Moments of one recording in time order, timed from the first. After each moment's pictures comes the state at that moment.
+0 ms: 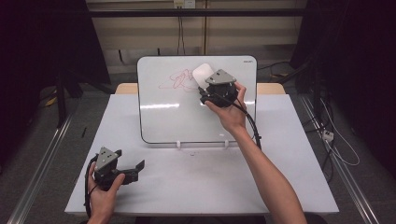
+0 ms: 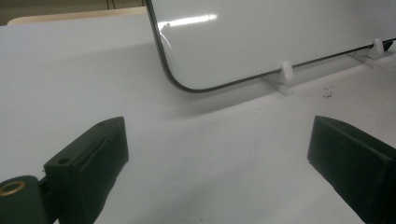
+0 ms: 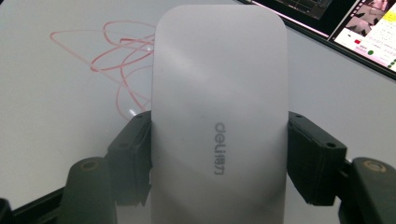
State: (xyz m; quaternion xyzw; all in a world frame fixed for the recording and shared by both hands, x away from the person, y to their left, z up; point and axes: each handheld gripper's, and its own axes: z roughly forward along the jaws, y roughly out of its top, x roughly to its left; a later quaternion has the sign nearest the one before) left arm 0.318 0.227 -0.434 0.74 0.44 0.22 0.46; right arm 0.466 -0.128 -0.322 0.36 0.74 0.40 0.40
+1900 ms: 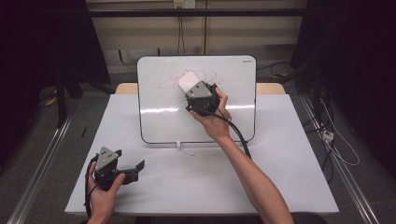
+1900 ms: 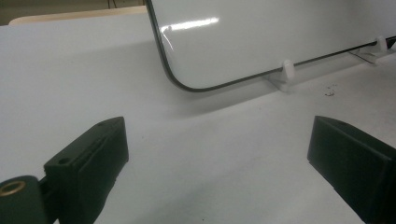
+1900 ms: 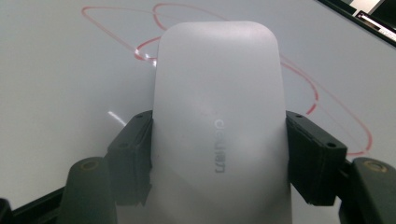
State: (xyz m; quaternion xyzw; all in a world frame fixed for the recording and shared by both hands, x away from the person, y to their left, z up) left arm 0.319 0.227 -0.434 0.74 0.44 0.22 0.45; right arm 0.464 -0.078 -0.358 0.32 0.74 0.37 0.45
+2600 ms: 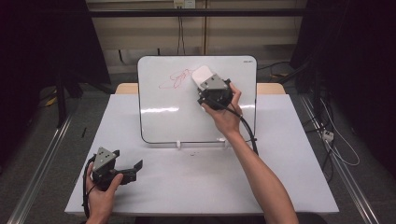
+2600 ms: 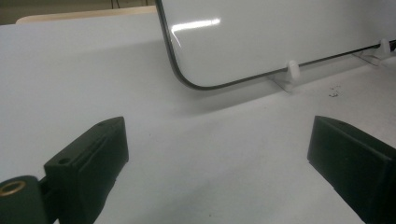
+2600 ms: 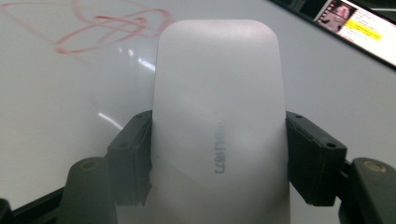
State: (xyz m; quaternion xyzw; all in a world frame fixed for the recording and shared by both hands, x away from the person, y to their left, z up) left arm 0.317 0.232 -0.433 0.74 0.45 0.23 0.46; right arm 0.475 -0.124 -0.341 0.37 0.72 0.37 0.45
